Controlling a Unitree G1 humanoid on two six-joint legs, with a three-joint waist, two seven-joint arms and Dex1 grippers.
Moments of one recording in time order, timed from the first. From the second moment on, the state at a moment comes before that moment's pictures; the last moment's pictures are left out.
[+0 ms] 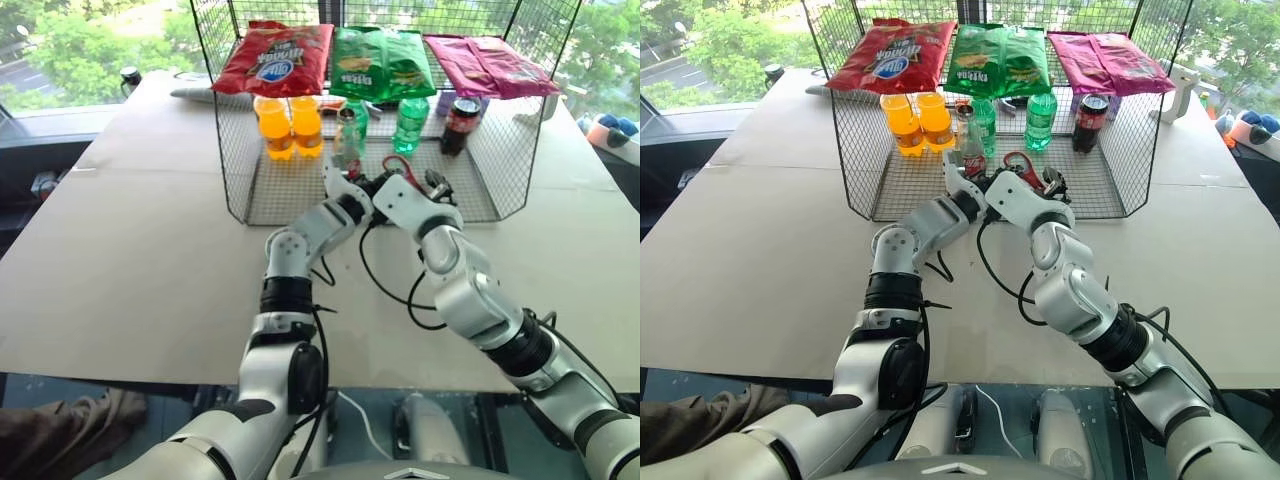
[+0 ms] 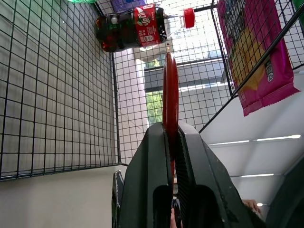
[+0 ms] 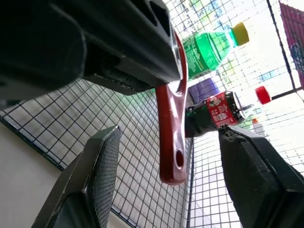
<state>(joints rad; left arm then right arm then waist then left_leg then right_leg) -0.86 -0.14 0.34 0.41 -1.16 0.82 0.10 -0.68 -0.33 0.62 -0.27 -0.47 1.02 0.07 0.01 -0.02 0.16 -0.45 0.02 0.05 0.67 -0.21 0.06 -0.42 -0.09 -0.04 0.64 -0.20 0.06</state>
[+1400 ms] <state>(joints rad) -0.85 -0.06 0.34 0.34 -1.34 0.98 0.07 -0.53 -0.35 0.48 -0.39 -0.61 0.79 0.25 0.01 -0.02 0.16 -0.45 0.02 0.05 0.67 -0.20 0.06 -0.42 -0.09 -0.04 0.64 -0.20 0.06</state>
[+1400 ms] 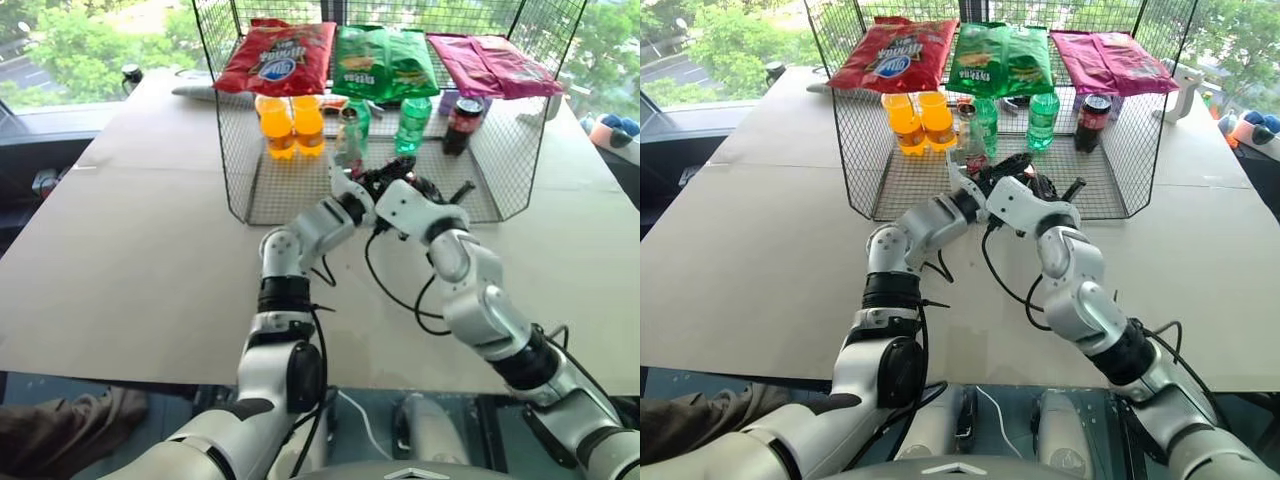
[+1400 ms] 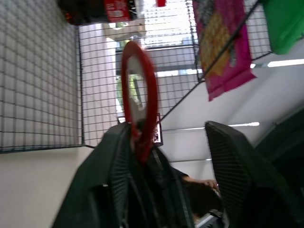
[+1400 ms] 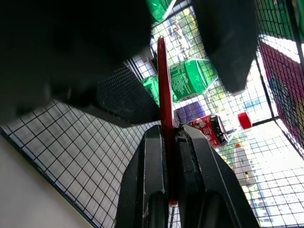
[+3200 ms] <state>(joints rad) -1.02 0.30 -0.02 0.65 -0.21 0.32 -0.65 -0.02 -0.35 -0.04 -0.81 -0.08 0.46 0.36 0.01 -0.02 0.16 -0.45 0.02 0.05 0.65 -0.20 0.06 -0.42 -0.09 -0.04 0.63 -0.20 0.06</state>
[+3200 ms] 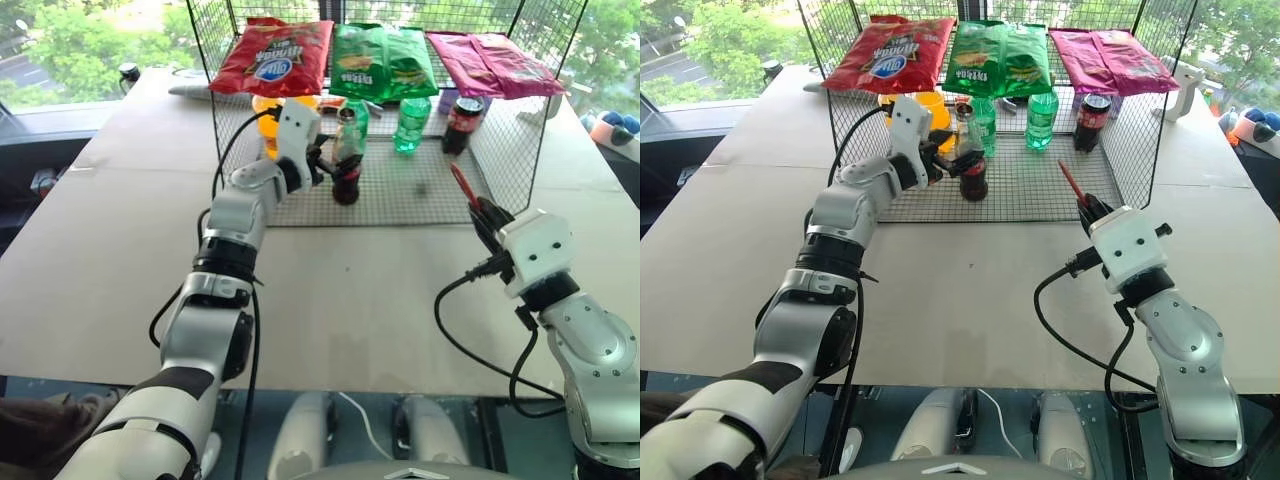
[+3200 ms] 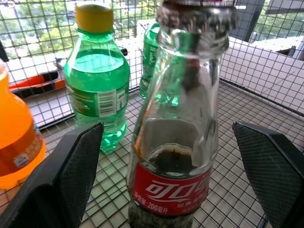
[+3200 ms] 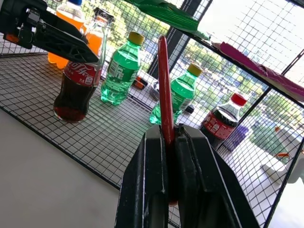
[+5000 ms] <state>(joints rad) -0.72 0.41 -0.17 0.11 -0.36 0.43 -1.17 -0.06 -0.42 0.15 -0.47 -0.34 -0.11 0.24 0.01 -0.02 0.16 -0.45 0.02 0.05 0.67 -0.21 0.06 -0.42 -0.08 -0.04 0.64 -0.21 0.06</state>
